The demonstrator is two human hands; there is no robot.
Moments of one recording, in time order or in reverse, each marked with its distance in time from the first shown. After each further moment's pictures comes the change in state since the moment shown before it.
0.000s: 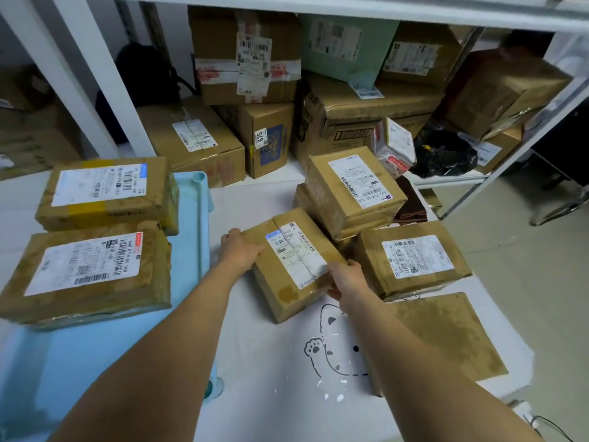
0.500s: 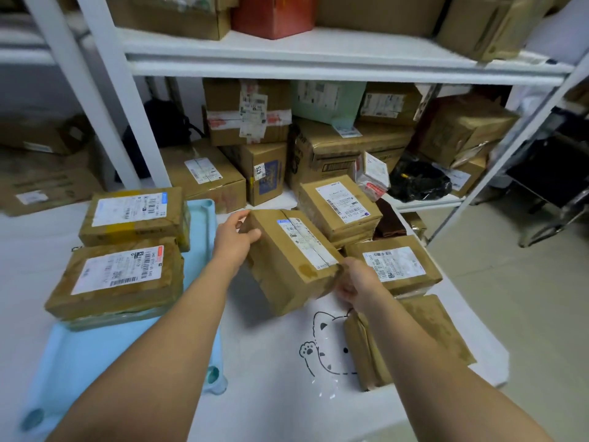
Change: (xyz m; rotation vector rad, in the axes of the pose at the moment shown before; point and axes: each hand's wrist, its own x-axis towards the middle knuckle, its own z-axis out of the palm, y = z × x) left_hand -0.077 0.054 -0.041 -0.282 0.067 0.280; right_hand -0.077 -0.026 -0.048 0.153 -0.079 -0.096
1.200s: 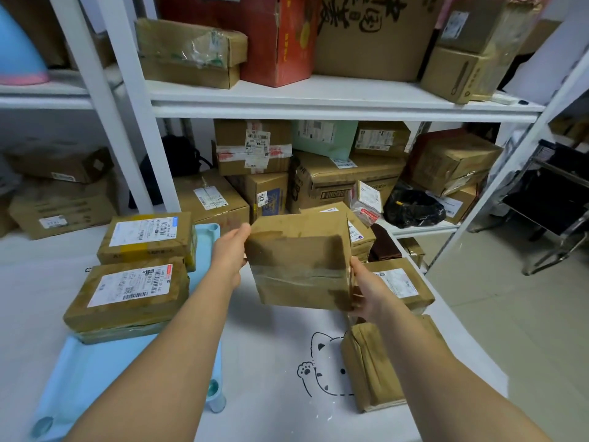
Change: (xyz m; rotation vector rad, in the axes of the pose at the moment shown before) left_hand -0.044 0.049 -0.009 -0.320 0.074 -0.138; right_hand -0.039 -0.027 -0.022 -0.040 -0.086 -0.013
